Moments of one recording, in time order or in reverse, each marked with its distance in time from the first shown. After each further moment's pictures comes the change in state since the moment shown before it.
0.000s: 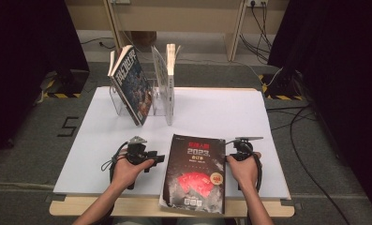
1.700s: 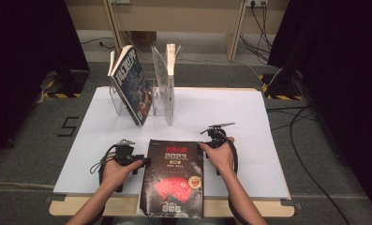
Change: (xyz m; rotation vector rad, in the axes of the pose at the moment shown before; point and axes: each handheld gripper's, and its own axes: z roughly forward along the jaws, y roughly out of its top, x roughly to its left) left arm 0.030 -0.016 -0.015 0.058 0.108 -0.067; right arm 0.063 0.039 0.045 0.008 0.140 -0.165
